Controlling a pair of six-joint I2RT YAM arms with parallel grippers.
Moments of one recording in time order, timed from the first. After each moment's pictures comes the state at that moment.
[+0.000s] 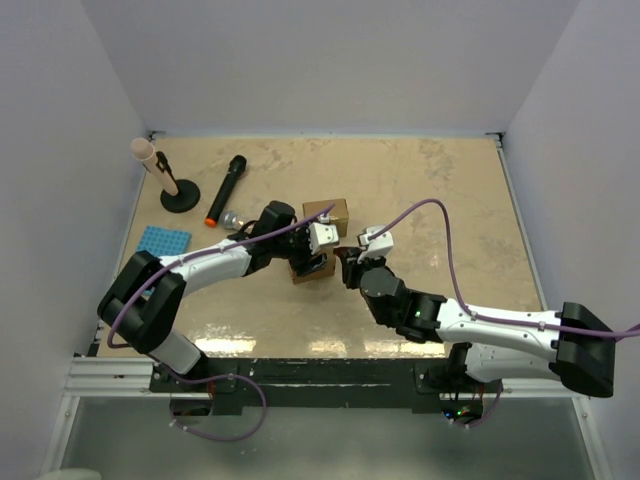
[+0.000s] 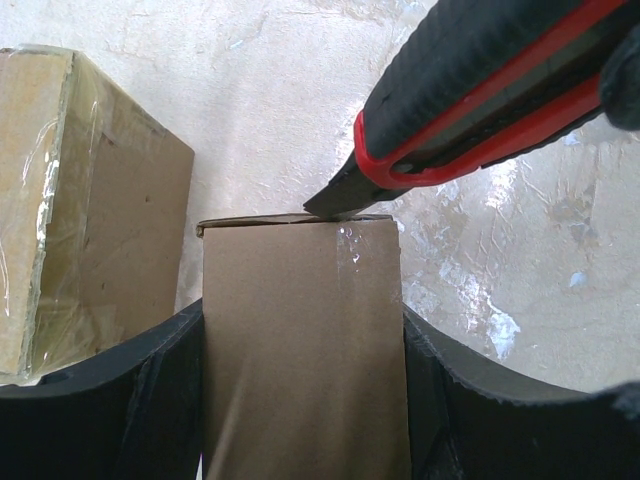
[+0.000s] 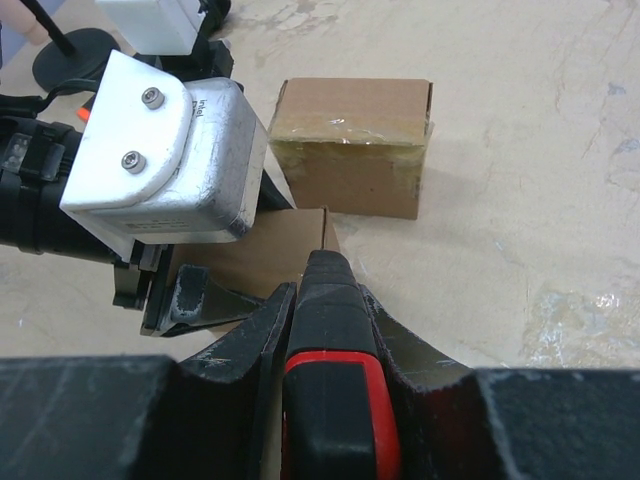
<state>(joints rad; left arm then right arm) -0.63 1.57 0.84 0.03 0.49 0.53 1.17 1.11 0.58 0.25 0.79 0.38</state>
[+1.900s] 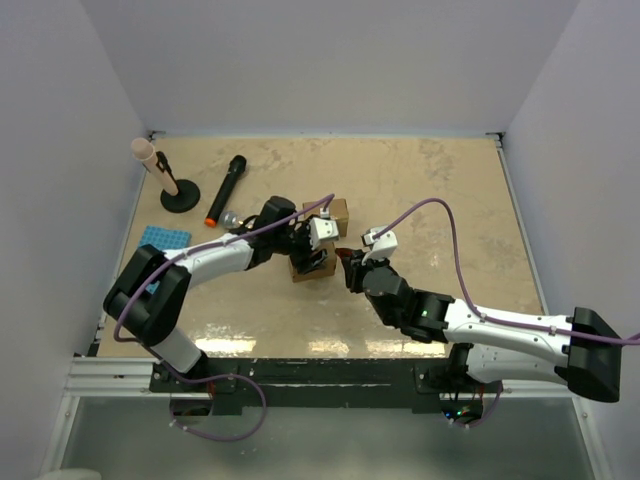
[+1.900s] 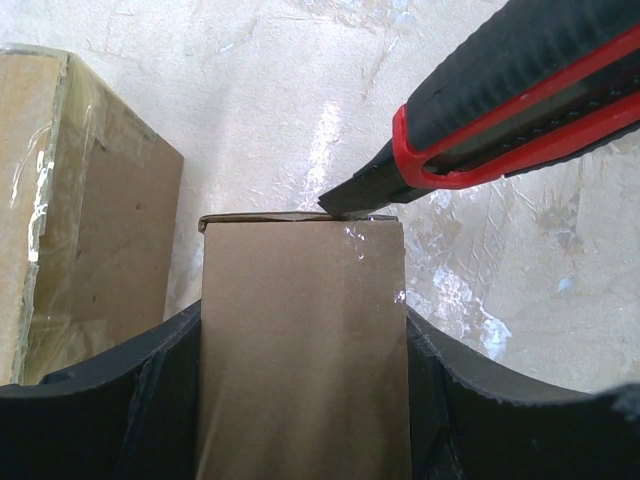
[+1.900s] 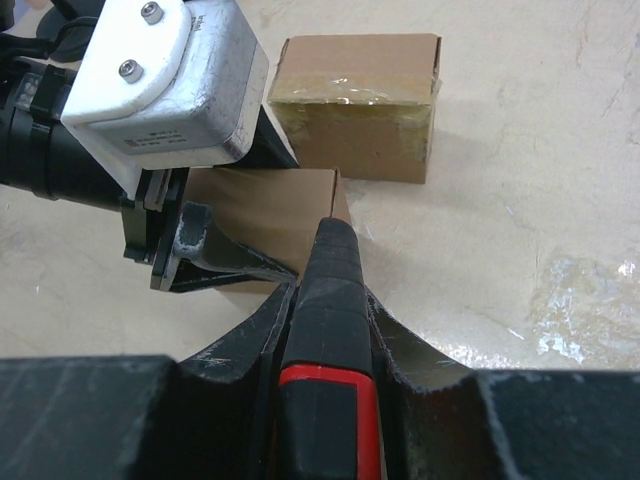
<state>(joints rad) -0.60 1.61 0.89 0.01 0.54 0.51 1.16 1.06 0.59 0.09 0.73 0.48</state>
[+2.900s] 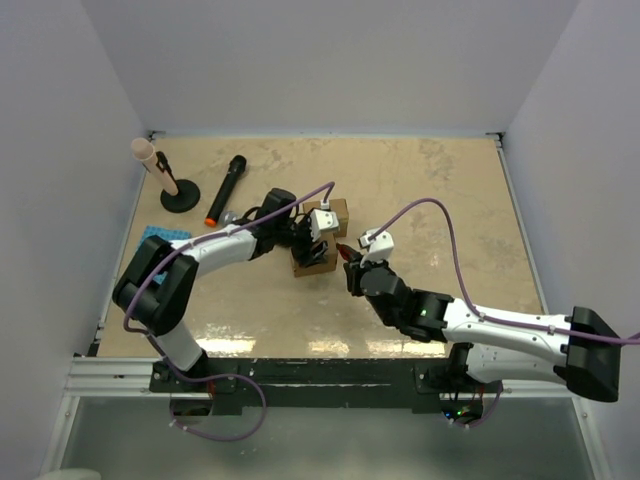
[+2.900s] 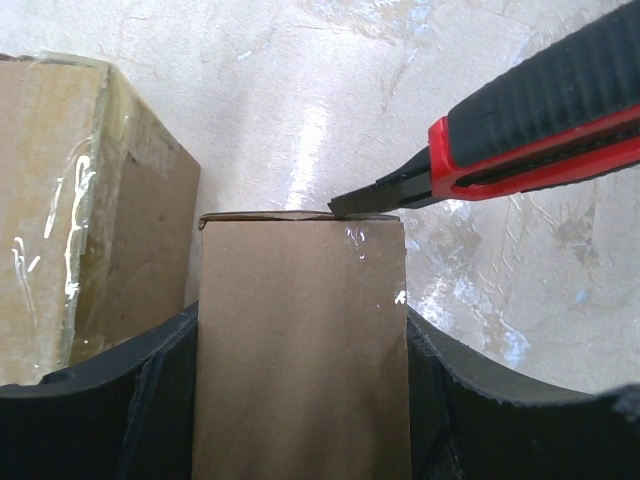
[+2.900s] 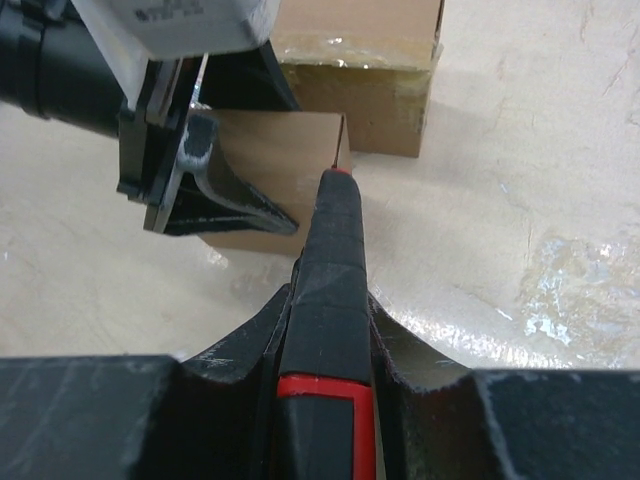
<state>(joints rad) -0.57 1.69 0.97 -0.03 0.59 0.51 1.16 1.07 0.60 0.04 0.71 0.47</state>
